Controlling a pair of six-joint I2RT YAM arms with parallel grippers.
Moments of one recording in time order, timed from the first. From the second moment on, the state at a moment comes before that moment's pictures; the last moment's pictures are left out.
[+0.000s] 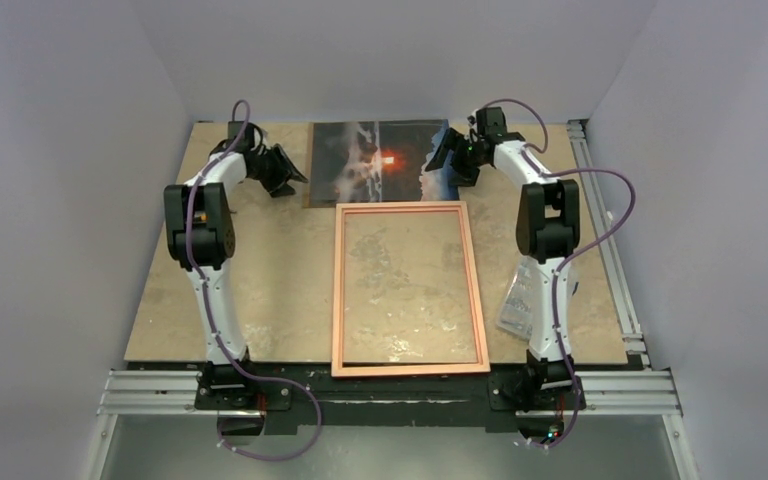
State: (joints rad) left arm 0.06 2.25 1.73 -0.49 0.49 -0.60; right arm 0.15 2.41 2.02 -0.56 -0.43 0.56
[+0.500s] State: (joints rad) left arm 0.08 2.11 1.62 -0.39 0.51 -0.63; right arm 0.13 2.40 1.97 -0.46 -0.60 0.59
